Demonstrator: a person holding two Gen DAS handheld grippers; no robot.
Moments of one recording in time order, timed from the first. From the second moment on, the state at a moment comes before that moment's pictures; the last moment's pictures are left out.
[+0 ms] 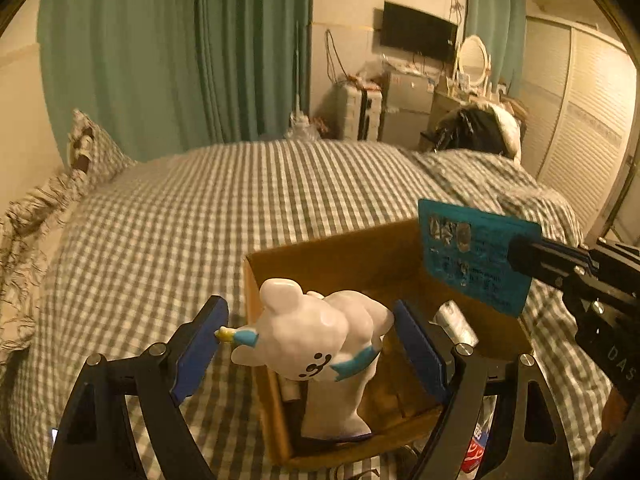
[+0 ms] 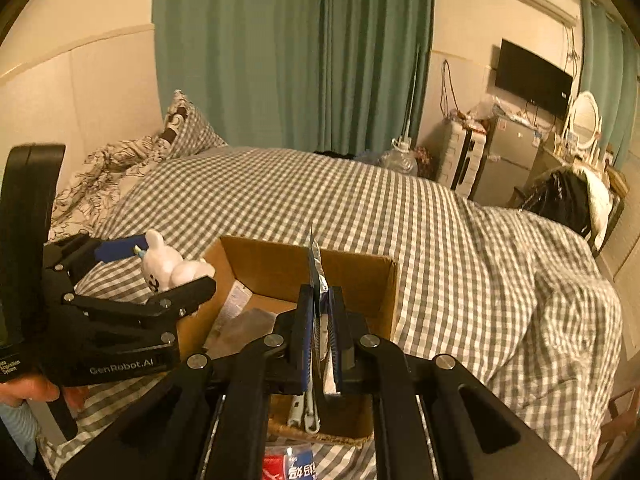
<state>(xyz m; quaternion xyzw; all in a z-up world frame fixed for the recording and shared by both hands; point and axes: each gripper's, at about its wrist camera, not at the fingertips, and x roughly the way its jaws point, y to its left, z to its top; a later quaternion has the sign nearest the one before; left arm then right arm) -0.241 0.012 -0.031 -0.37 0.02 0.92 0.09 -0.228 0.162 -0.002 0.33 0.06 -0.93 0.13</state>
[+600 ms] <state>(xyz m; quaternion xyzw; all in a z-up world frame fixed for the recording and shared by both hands) -0.181 -0.009 0.027 -0.32 0.01 0.95 0.07 -0.156 0.182 0.060 0.27 0.07 -0.95 0.11</state>
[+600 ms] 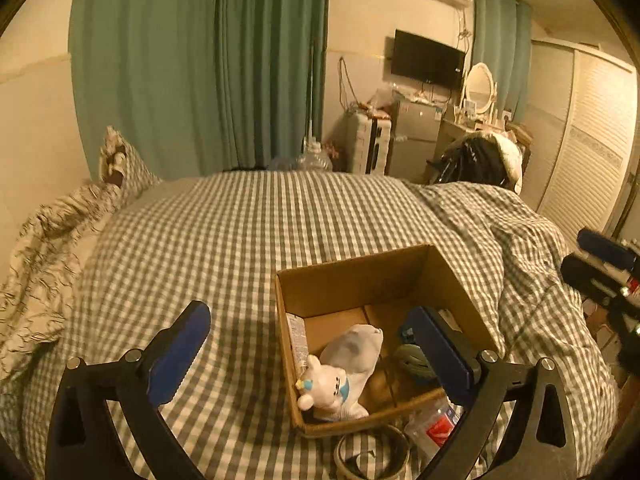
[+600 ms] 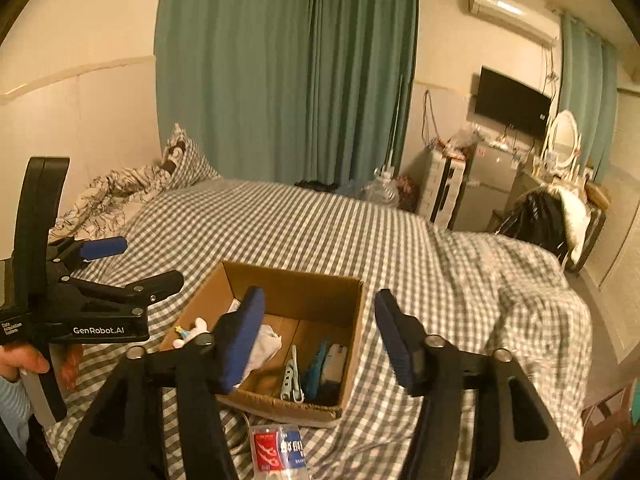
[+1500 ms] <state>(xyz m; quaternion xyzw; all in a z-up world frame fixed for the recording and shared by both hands) -0.112 0.022 -0.119 -0.41 0.04 0.91 0.08 -0.111 0.199 -0.095 0.38 0.05 -0.92 0.11</state>
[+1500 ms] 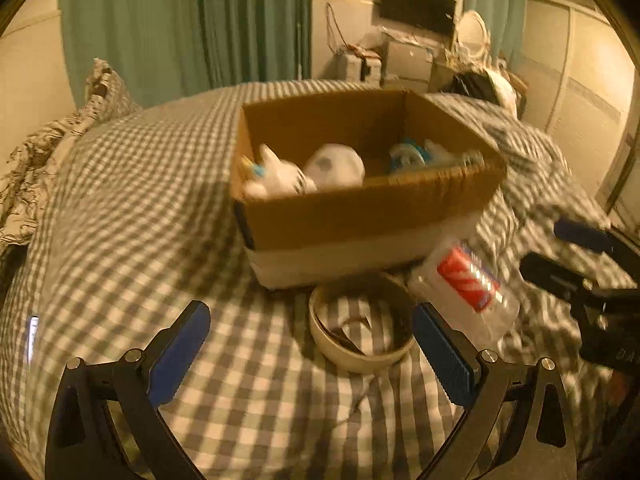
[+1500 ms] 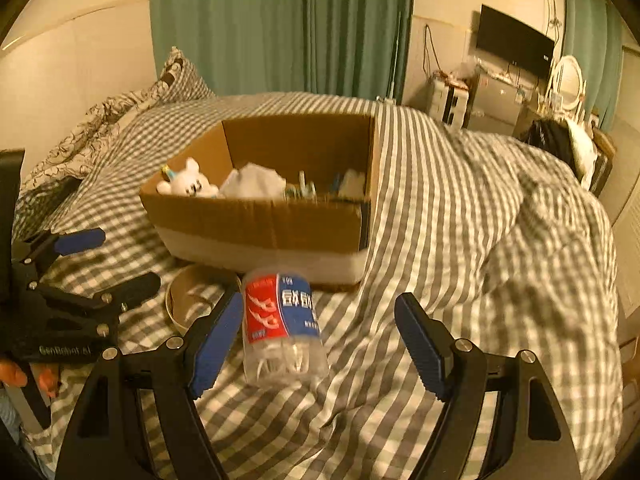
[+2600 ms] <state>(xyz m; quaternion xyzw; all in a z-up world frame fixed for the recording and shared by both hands) -0.120 0.039 -0.149 -0.46 0.01 0.88 0.12 -0.109 0.196 -0.114 0.40 0.06 -0.90 0.12</state>
